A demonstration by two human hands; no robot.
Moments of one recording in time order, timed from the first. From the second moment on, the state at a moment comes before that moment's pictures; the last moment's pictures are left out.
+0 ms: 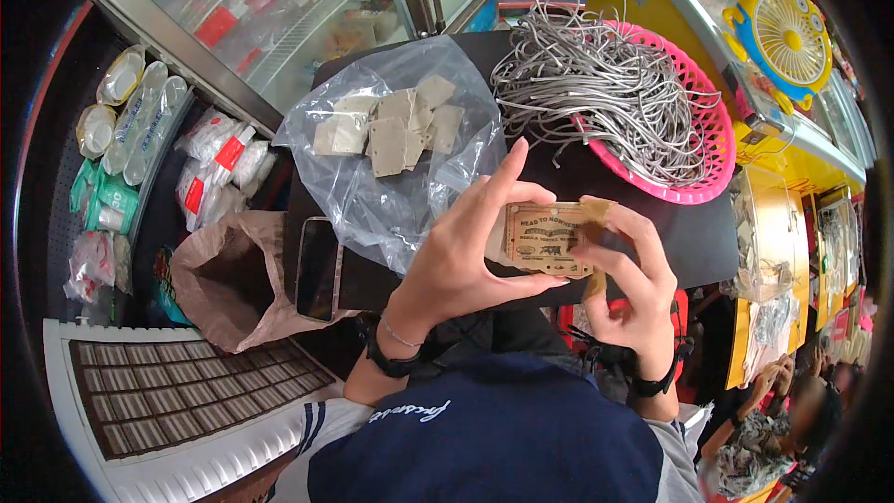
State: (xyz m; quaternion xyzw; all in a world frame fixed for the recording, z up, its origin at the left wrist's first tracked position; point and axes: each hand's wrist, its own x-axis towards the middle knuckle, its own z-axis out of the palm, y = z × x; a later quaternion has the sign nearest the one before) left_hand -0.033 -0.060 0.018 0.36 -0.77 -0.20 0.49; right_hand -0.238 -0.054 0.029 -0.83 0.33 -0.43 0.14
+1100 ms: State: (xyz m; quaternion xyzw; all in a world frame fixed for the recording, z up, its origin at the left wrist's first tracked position) left_hand -0.023 -0.067 0.006 0.23 -0.58 -0.59 0.51; right_hand -0.242 -0.055 0.025 -0.81 0.36 -0.42 0.19
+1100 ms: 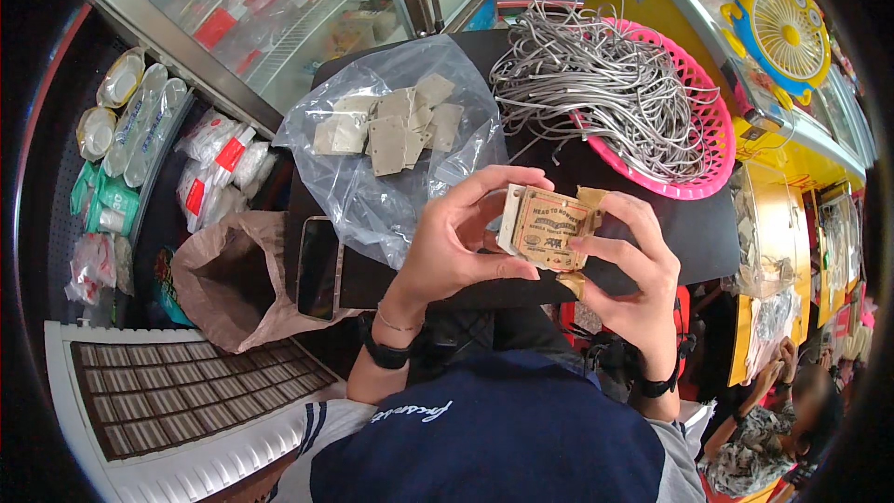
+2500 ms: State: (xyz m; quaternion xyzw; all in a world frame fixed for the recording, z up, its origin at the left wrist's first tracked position) left_hand -0.045 -0.050 -0.004 0.36 -0.52 -0.48 0.61; right_hand -0.386 -0.189 0.015 -0.58 0.49 -0.47 0.45
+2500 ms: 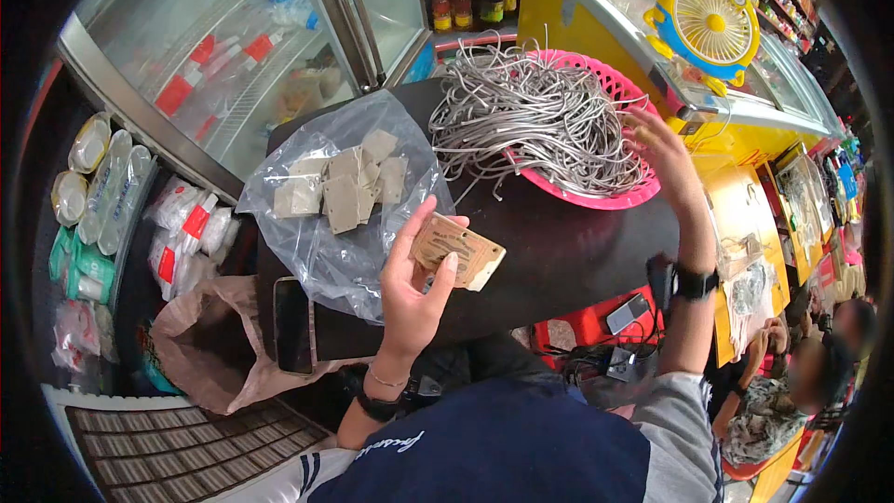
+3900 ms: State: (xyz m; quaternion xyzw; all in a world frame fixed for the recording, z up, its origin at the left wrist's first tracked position) left_hand -0.042 -0.046 -0.013 0.37 -0.60 -0.45 0.55; right_hand -0.364 -0.123 0.081 -0.64 0.39 -0.63 0.20
